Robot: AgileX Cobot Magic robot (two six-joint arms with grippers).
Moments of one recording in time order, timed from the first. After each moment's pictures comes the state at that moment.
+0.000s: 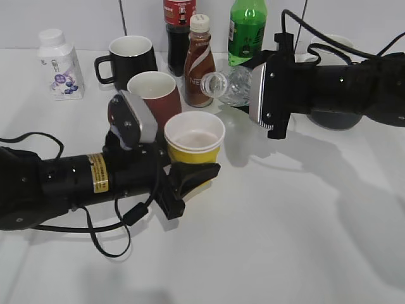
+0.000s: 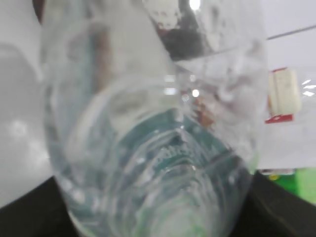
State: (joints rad) left arm -0.57 1.92 -0.65 0.66 -1.01 -0.21; right arm 0.32 1.89 -0.97 -0.98 -0.67 -0.44
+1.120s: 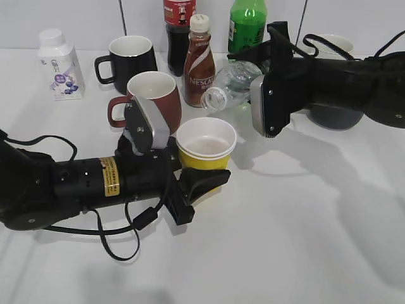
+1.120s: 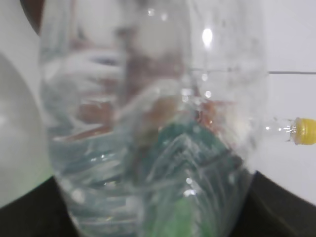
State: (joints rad) left arm -0.60 1.96 -0.68 0.67 -1.01 -0.21; right arm 0.32 1.89 -0.97 -0.86 -0.74 -0.89
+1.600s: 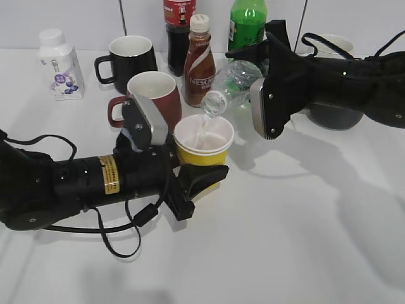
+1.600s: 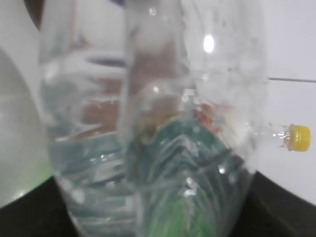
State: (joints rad) left arm -0.60 1.96 -0.68 0.65 -1.01 -0.21; right arm 0.32 1.89 -0.97 -0.86 -0.76 -0.96
